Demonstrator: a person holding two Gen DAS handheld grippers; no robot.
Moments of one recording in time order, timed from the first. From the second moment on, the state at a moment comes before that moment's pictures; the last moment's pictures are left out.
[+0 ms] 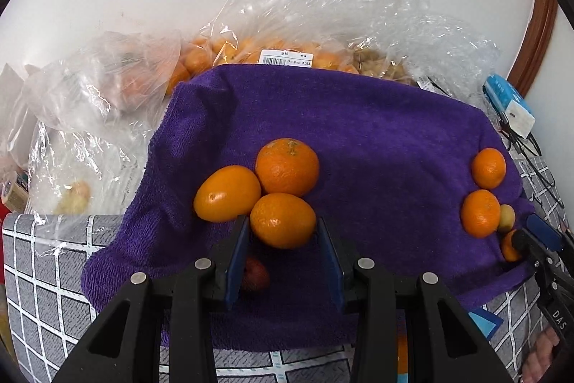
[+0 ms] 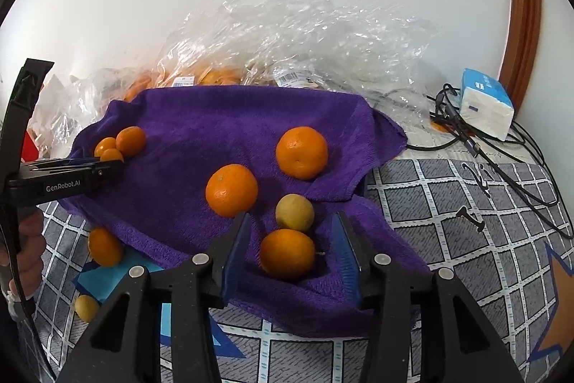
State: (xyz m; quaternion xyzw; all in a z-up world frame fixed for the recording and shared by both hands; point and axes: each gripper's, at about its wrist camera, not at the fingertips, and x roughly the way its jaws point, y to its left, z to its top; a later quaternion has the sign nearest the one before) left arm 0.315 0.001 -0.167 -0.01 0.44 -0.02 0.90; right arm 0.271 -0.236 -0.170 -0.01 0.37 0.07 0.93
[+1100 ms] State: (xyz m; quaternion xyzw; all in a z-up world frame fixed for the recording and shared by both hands) left arm 0.191 0.094 -0.157 -0.03 0.39 -0.02 0.92; right arm 0.199 -0.197 -0.146 0.03 0.39 0.05 0.92
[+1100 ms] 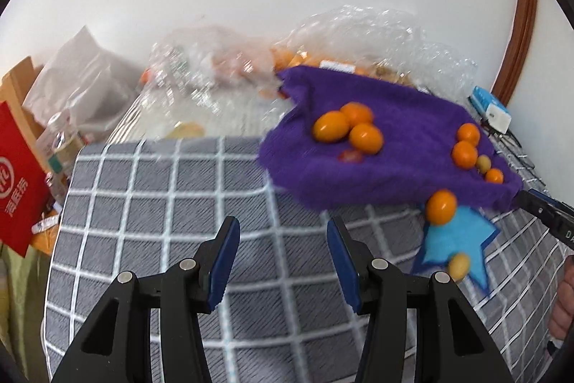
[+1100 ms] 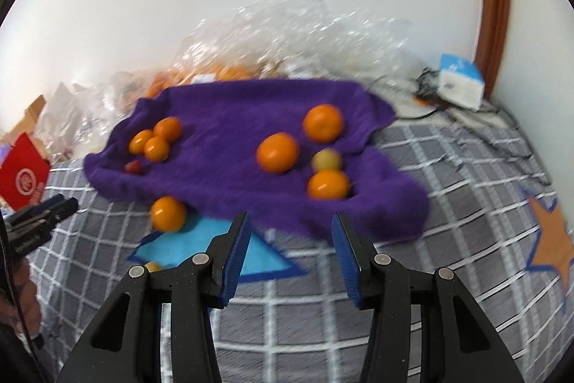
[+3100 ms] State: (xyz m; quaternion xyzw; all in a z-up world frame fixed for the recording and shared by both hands) left arm 0.170 0.098 -0.177 -0.05 0.41 -0.01 0.91; right arm 0.185 -0.227 -0.188 0.03 0.41 0.09 0.91
